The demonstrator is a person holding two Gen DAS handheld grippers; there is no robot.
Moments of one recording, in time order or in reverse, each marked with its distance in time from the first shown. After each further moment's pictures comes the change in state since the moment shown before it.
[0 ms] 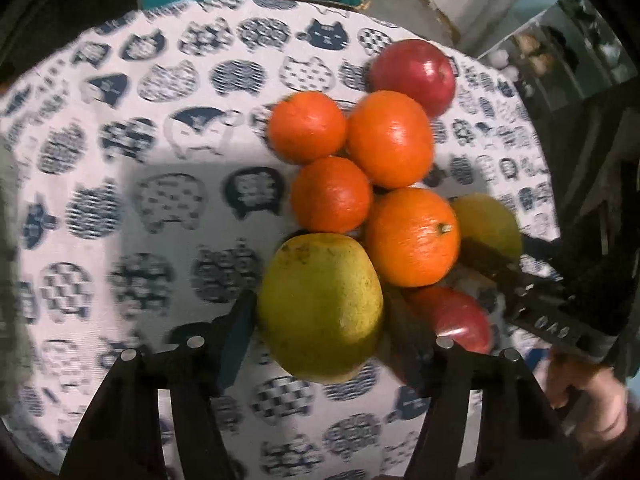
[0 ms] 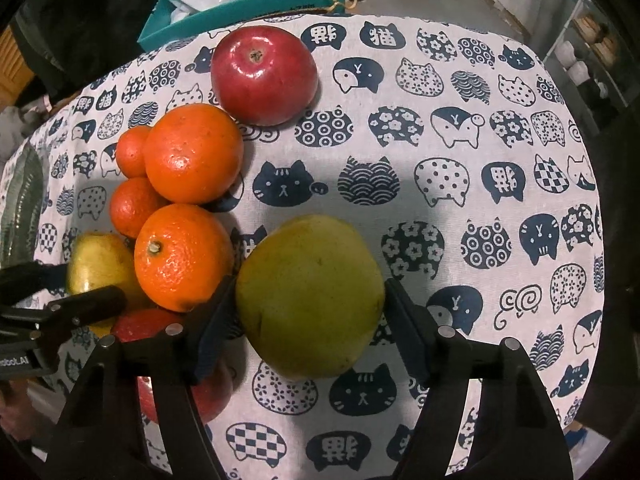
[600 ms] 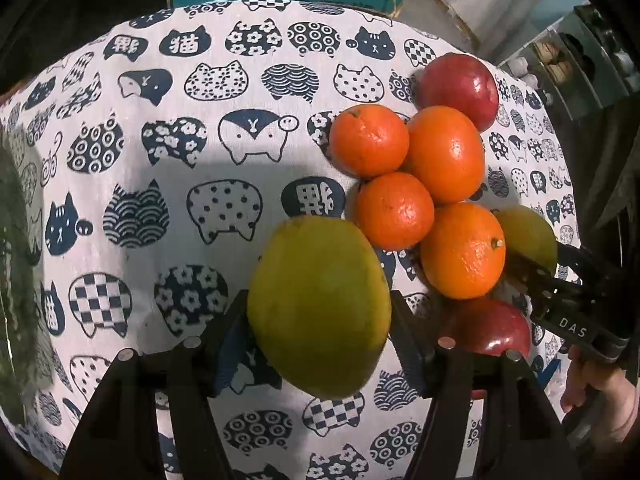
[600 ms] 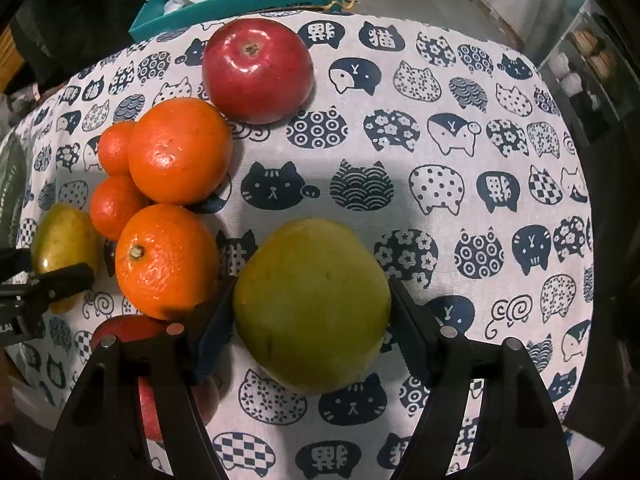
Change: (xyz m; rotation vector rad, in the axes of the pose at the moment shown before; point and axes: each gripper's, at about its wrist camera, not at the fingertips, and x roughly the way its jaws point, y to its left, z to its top) left arm 0.005 0.026 0.006 -0.023 -0.012 0.029; right arm 0.009 0.001 0.008 -0.024 0.009 -0.059
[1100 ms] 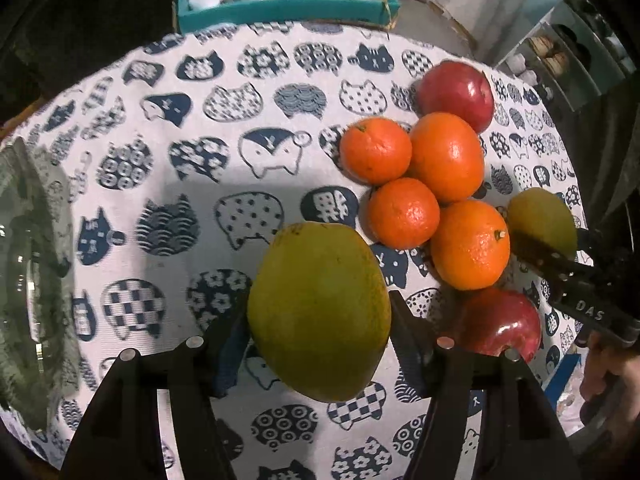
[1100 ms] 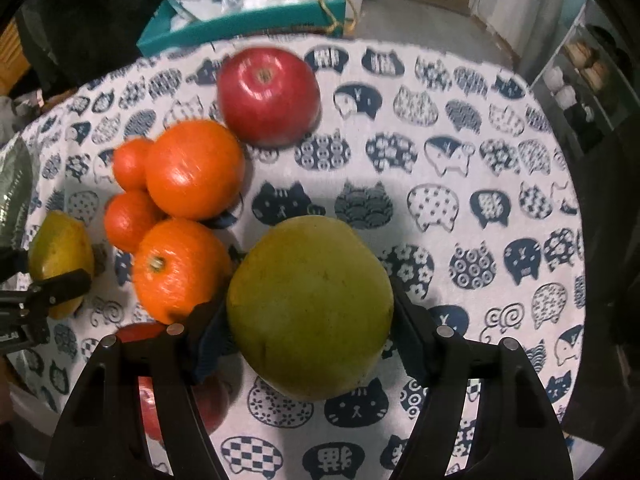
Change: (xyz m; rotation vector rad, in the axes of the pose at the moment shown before) left arm -0.016 0.000 -0.007 0.051 -0.070 0.071; right arm -0.019 0.009 -0.004 -0.011 -0.082 -0.017
